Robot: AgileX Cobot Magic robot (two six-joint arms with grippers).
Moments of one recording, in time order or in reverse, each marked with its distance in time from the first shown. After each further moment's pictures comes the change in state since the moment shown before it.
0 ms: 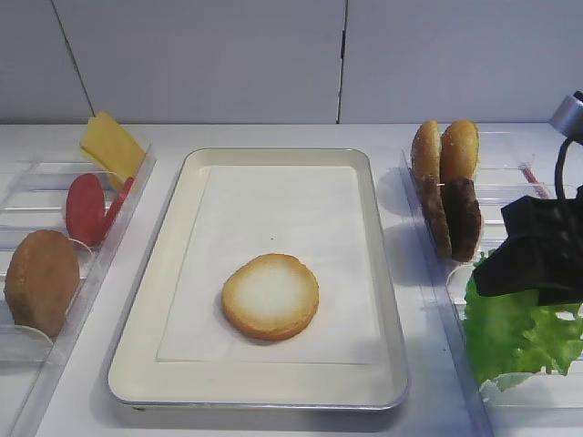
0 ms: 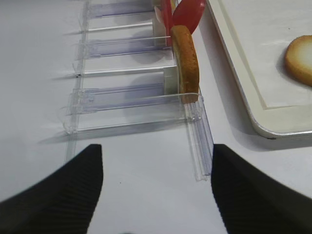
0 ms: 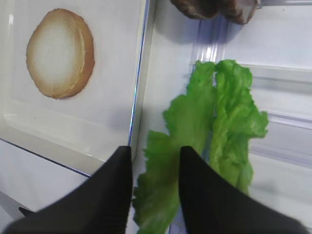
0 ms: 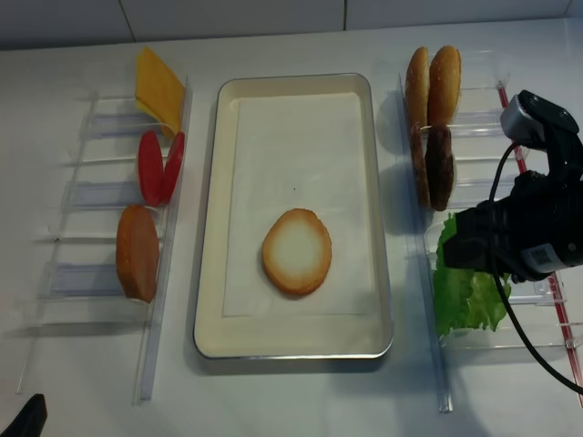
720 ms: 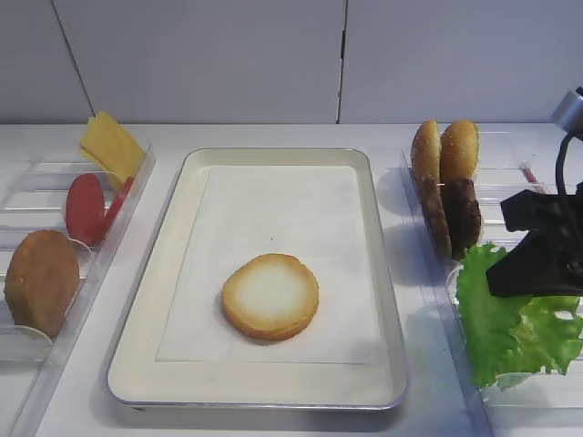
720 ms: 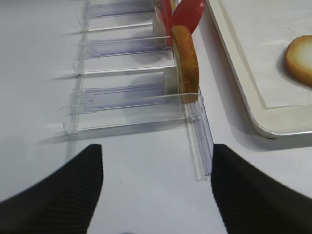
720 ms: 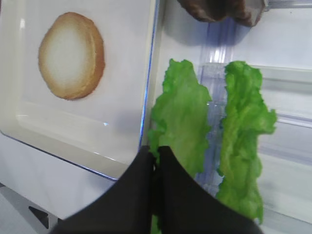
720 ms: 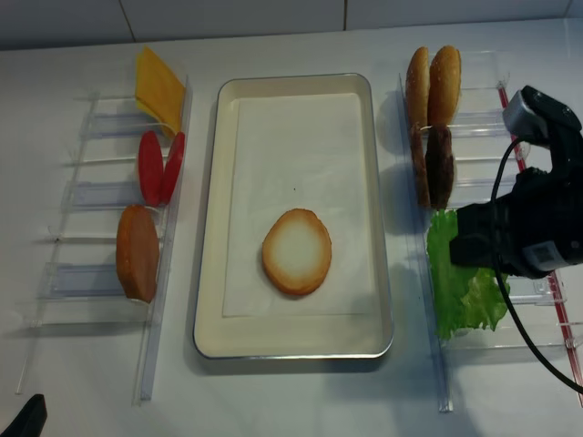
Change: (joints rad) left arm 0.000 0.000 0.000 0.000 0.000 -0.002; right arm 0.000 -0.034 -0.021 0.013 0.034 0.011
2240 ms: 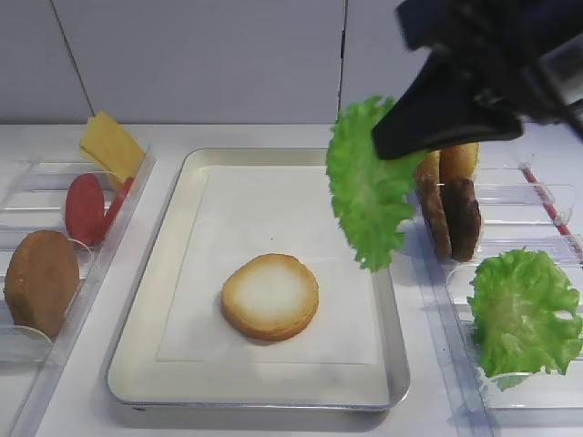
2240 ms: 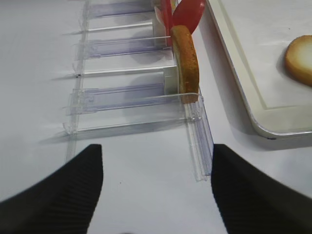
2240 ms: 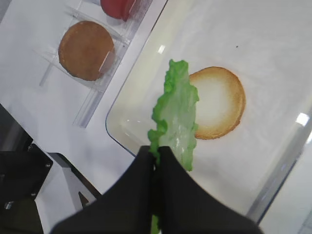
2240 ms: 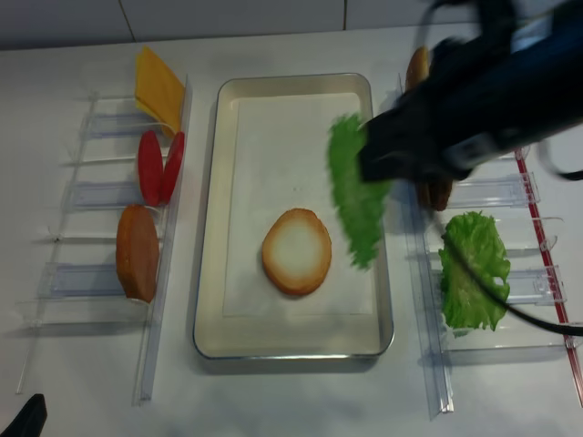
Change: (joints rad) left arm 0.000 0.000 0.000 0.002 0.000 0.000; right arm 0.431 0.124 -0.426 -0.103 0.011 0.221
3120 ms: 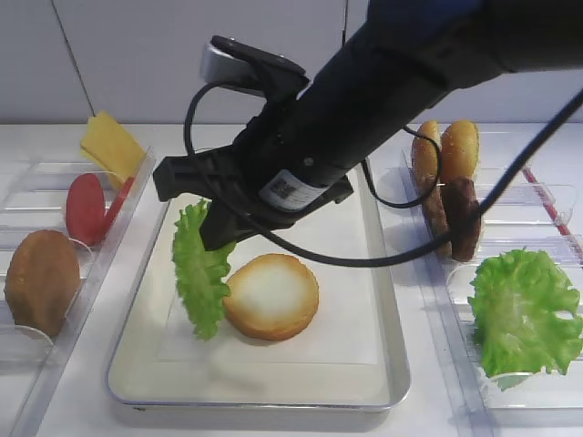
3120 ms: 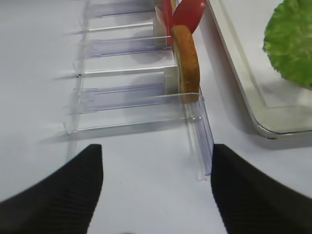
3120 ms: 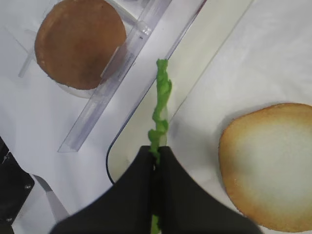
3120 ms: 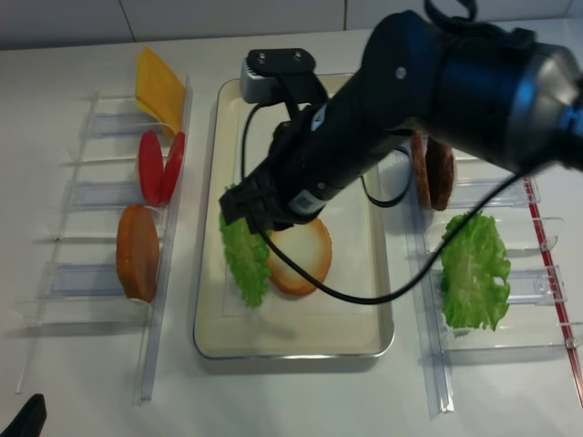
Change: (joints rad) left arm 0.000 0.000 0.000 0.000 0.000 0.000; right arm 0.267 0.415 -0.146 0.013 -0.241 -0.001
